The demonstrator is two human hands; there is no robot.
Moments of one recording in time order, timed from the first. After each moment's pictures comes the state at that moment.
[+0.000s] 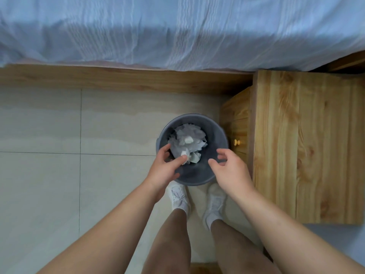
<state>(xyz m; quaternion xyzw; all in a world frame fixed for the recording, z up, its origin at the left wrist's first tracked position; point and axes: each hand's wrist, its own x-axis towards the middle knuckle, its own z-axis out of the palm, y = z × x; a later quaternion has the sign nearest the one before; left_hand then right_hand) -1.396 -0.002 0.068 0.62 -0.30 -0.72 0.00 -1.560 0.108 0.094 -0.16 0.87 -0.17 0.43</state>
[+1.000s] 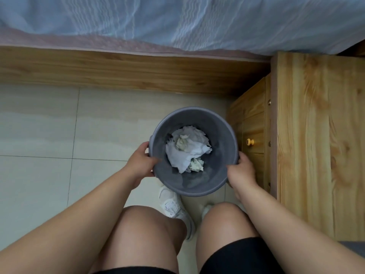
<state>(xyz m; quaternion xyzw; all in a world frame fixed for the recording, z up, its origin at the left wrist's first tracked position) -1.331 -0.043 -0.033 0.63 -0.43 -0.65 -0.08 -1.554 0.136 -0.029 0.04 0.86 -0.32 0.40</state>
